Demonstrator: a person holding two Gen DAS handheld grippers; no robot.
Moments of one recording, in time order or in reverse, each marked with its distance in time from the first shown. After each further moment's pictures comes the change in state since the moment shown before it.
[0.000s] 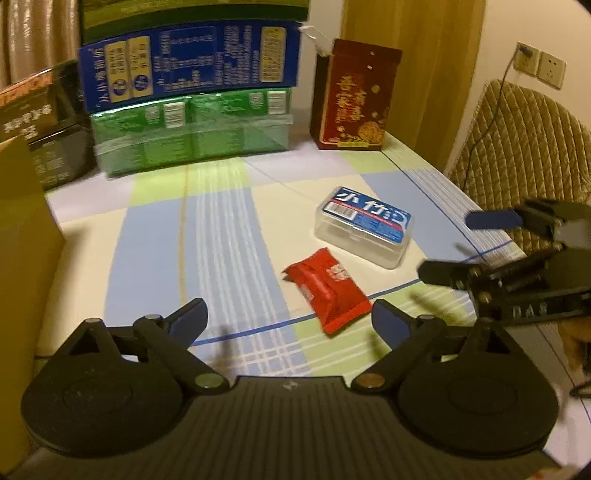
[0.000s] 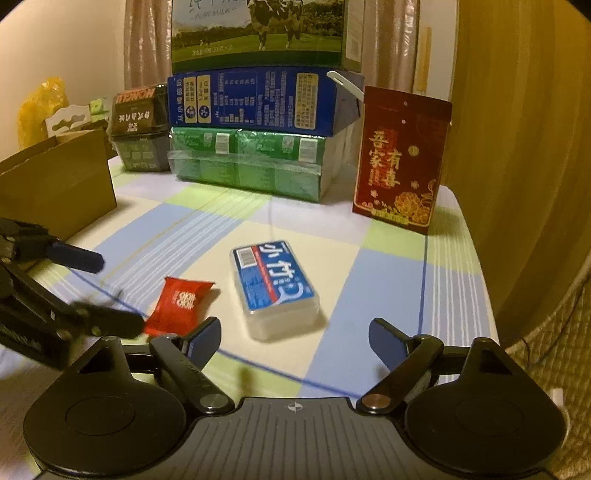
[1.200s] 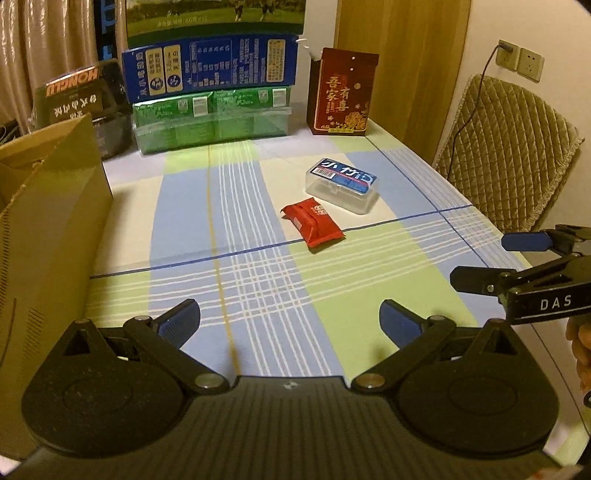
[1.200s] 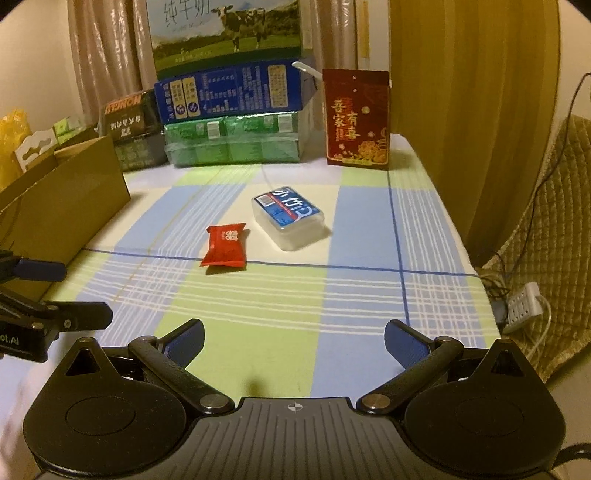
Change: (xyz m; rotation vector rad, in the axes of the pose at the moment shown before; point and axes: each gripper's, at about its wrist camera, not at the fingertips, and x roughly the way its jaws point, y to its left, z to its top) left arm -0.097 -0.008 -0.051 -0.018 0.023 0.025; right arm -0.096 0.054 -0.041 0.210 0.085 -0.088
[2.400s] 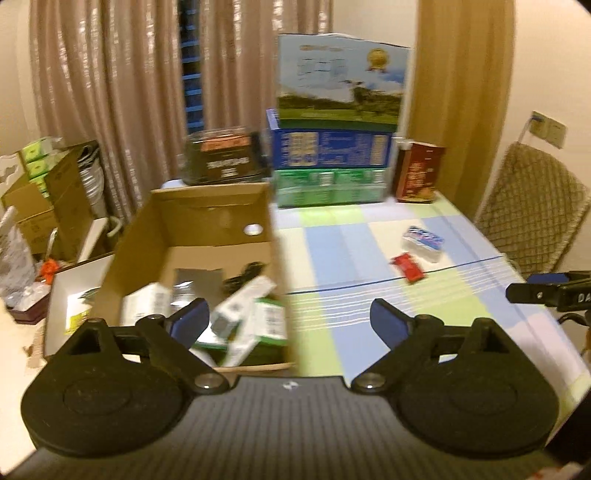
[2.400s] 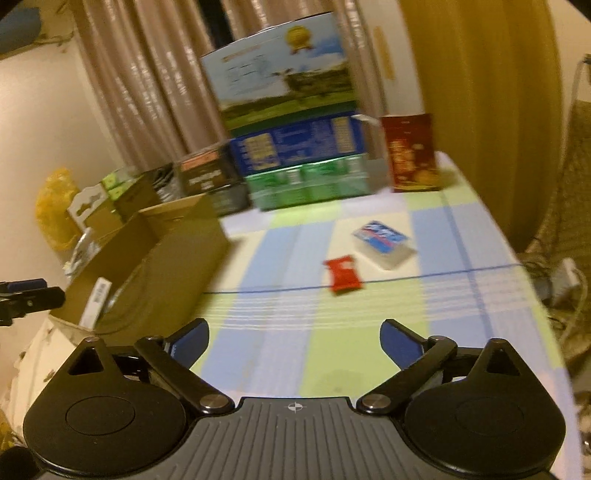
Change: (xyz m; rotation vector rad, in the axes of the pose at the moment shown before) left arm -0.206 0.112 0.001 -0.060 -0.128 0.134; right arm -0.115 0.079 0.018 0.166 -0.072 0.155
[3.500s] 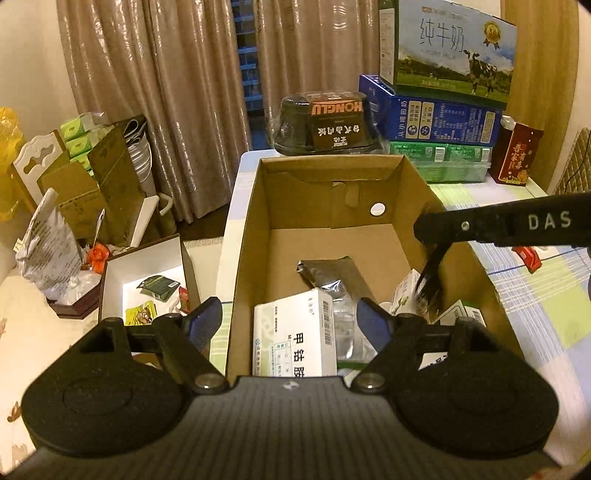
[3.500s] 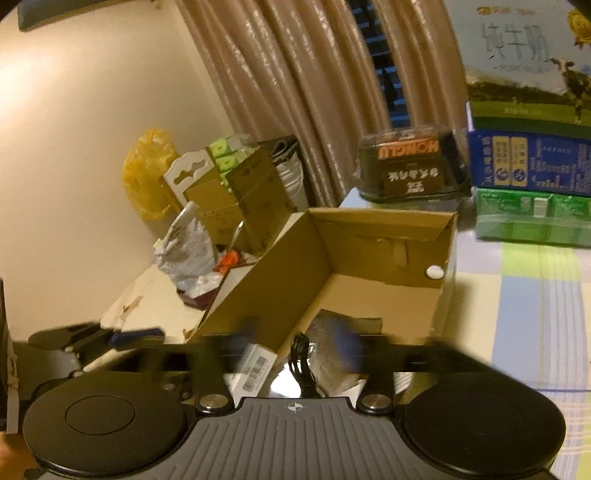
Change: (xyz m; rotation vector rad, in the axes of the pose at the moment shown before) left arm 0.068 0.162 0.002 -0.017 0.096 0.152; right arm 0.190 0.253 0.065 -0.146 0.073 0.310
